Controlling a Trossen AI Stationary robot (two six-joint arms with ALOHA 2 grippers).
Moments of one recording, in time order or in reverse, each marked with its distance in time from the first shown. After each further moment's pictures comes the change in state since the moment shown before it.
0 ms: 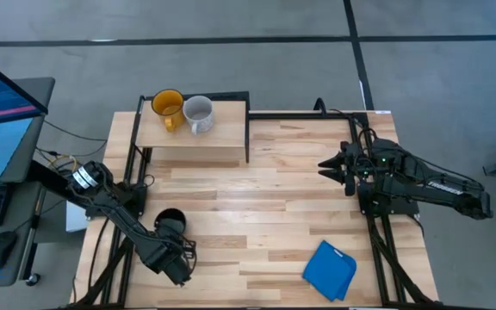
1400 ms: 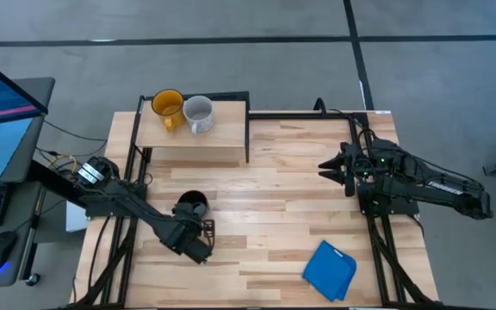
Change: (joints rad) left arm 0.206 0.001 0.000 0.089 -0.263 0.060; right arm 0.000 0.000 0.000 -0.031 -0.001 -0.008
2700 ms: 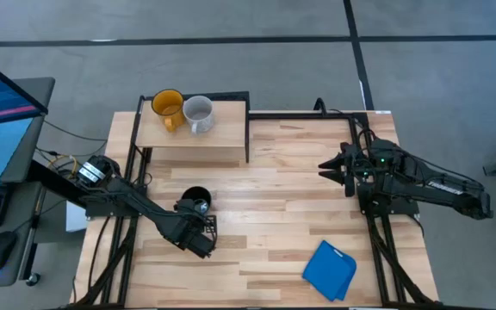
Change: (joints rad) left arm 0.043 0.000 0.000 -0.001 0.000 0.021; right arm 0.000 0.000 0.000 -0.002 0.000 0.000
